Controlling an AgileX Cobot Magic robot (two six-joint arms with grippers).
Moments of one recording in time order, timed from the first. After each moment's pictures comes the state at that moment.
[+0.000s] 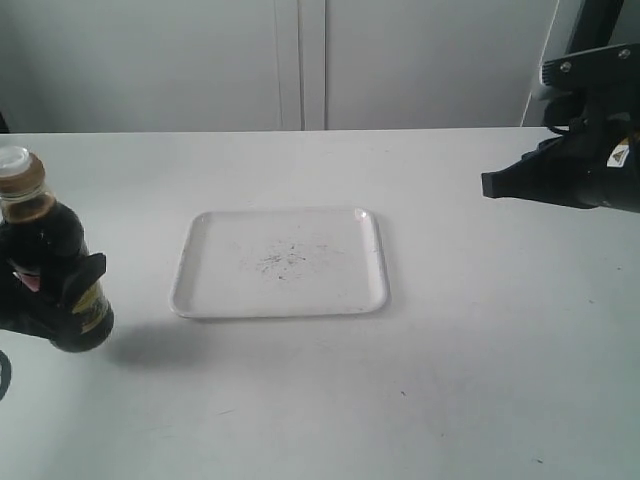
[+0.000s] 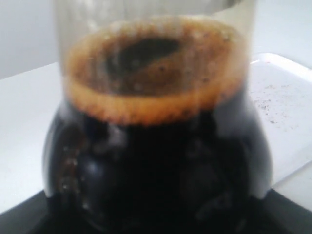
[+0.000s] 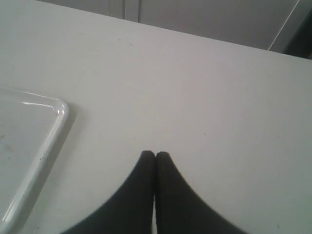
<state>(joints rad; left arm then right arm) -0.01 1.46 -0.26 0.58 -0.94 -0.15 0.17 1.41 -0.78 -0.02 -0.02 -0.05</state>
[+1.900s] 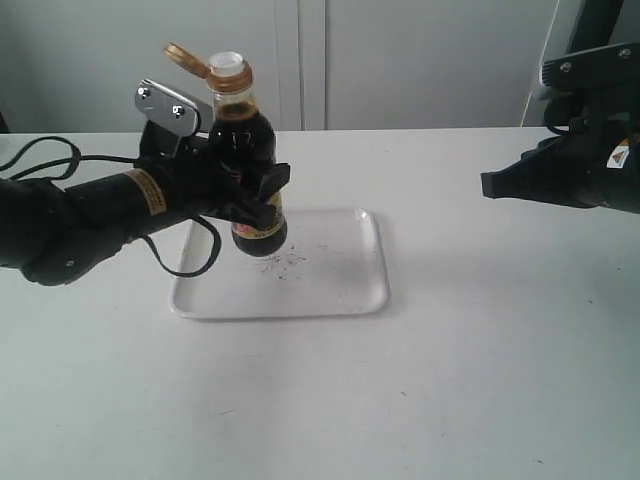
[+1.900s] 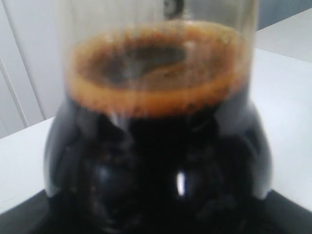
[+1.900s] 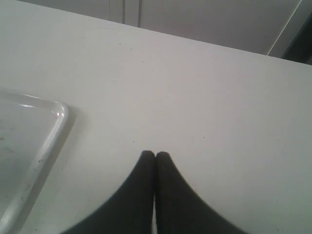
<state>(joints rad) -0.47 1.80 -0.89 0.45 -0.71 -0.27 0.17 1.41 -0.77 -0.02 -0.04 -0.05</state>
